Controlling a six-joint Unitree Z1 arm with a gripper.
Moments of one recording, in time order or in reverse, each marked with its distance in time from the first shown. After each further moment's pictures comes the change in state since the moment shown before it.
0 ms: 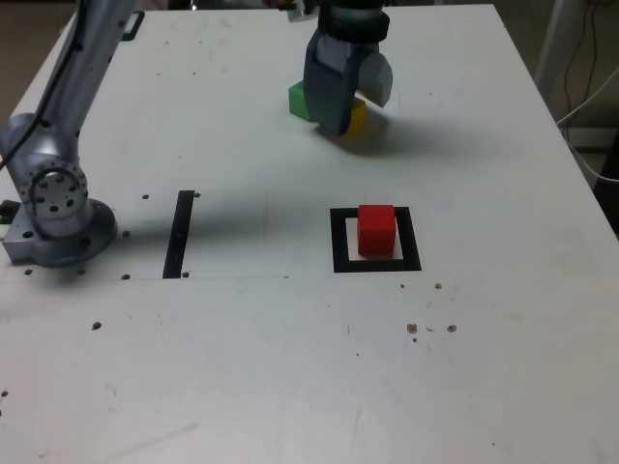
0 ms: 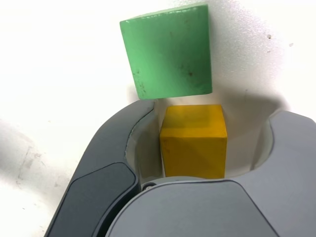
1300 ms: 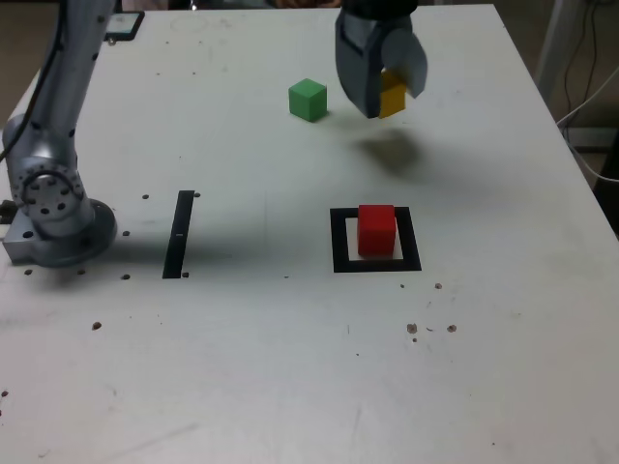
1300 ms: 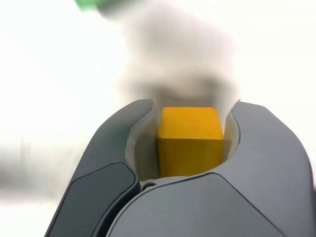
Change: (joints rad) arm -0.177 -0.165 0.004 -0.033 -0.017 0.190
